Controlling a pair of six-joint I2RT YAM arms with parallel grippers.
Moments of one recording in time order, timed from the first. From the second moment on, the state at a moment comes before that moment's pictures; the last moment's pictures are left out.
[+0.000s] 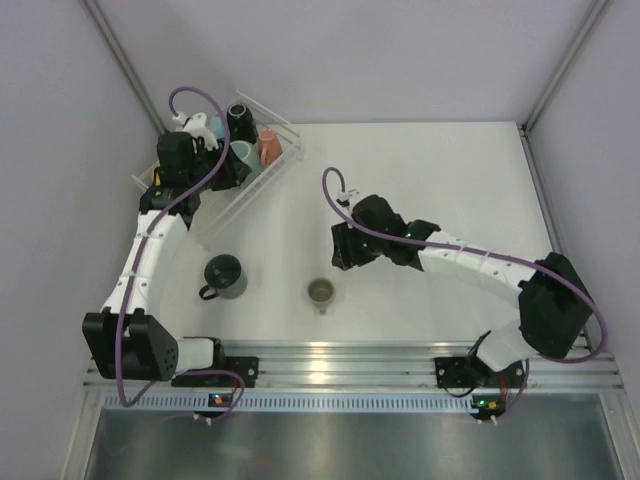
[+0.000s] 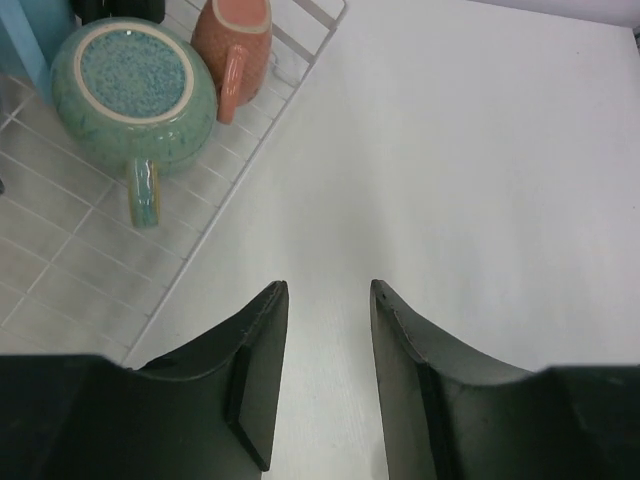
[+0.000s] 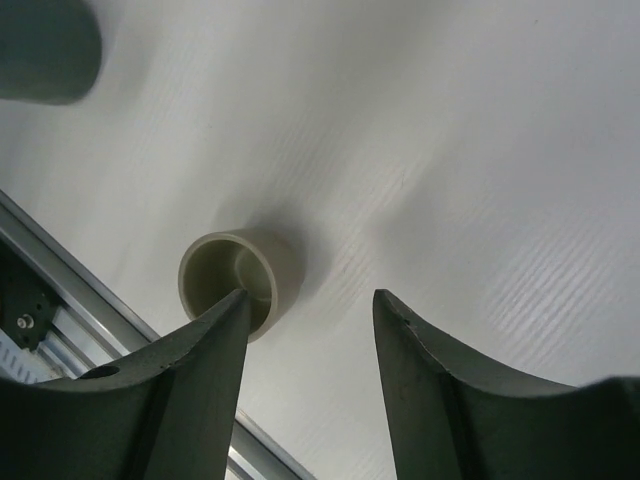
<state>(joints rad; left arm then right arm) -0.03 1.32 1.24 -0.36 0.31 -0.28 0.83 1.47 1.03 -0.33 -0.08 0.40</state>
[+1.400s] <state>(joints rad) -0.03 1.10 1.09 -0.37 0.47 -0.33 0.96 1.74 1.06 -0.22 -0.15 0.47</state>
